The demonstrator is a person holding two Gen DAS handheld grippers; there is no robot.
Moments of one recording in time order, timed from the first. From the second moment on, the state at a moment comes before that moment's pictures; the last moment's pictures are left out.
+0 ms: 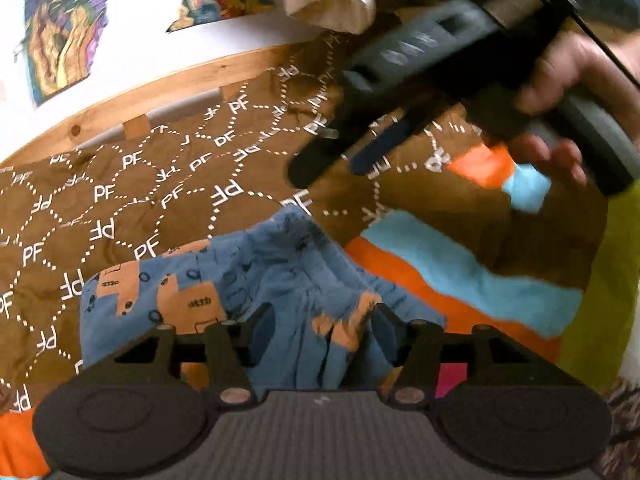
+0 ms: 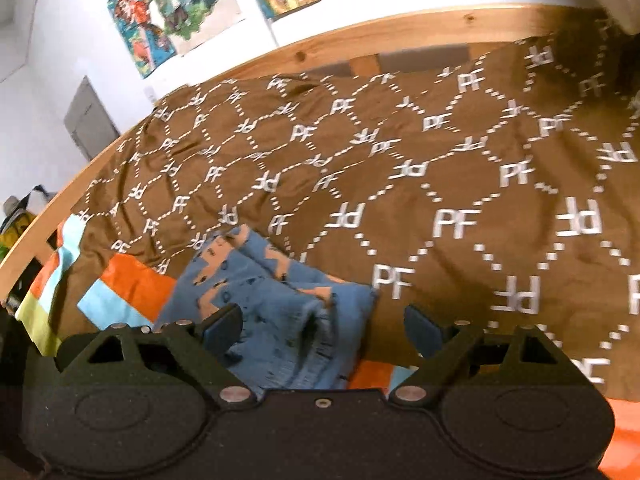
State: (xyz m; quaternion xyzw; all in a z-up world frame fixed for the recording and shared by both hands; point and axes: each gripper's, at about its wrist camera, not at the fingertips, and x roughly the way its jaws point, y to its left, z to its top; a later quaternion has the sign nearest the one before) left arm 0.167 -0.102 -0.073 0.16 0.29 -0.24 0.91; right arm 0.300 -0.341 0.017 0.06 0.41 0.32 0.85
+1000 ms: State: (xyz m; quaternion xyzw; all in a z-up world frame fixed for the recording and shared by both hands) left arm 0.186 -0.098 -0.071 0.13 0.33 -0.25 0.90; right arm 0.320 -0.315 -0.003 0.07 0.46 0.31 0.83
